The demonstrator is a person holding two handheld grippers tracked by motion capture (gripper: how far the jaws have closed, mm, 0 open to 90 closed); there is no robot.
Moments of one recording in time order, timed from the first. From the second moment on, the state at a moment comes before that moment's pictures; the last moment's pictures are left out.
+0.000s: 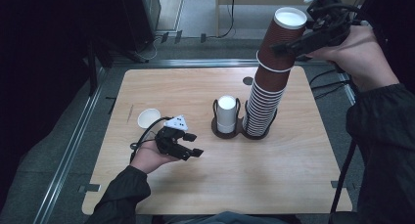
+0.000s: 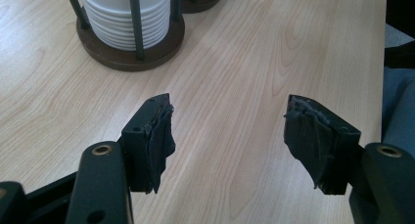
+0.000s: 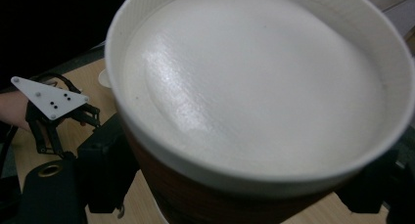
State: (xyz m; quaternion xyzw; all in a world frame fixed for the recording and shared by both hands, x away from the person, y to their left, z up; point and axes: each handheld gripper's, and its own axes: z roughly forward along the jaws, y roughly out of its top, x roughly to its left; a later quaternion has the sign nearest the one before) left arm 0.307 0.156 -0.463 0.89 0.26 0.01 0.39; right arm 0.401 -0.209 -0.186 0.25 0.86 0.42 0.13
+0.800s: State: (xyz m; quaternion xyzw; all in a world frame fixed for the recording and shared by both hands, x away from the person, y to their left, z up) left arm 0.309 0.156 -0.463 0.88 0.26 -0.01 0.40; right arm 0.356 -0.214 -0.146 0.20 0.86 0.44 0.14
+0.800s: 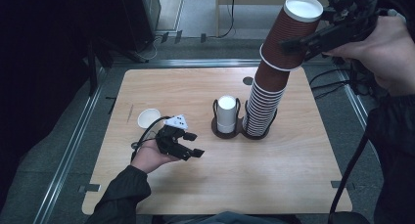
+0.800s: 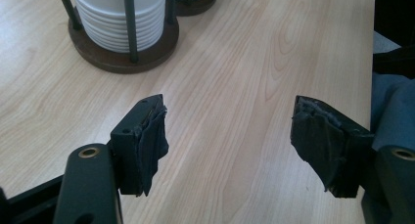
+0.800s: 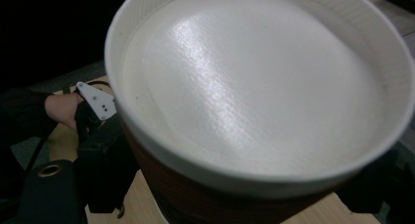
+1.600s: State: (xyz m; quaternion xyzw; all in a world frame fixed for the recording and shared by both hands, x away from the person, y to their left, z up) left arm 0.310 0.163 -0.459 0.87 0.27 0.00 0.41; right arm 0.301 -0.190 -0.195 0.14 0.87 0.46 0.08
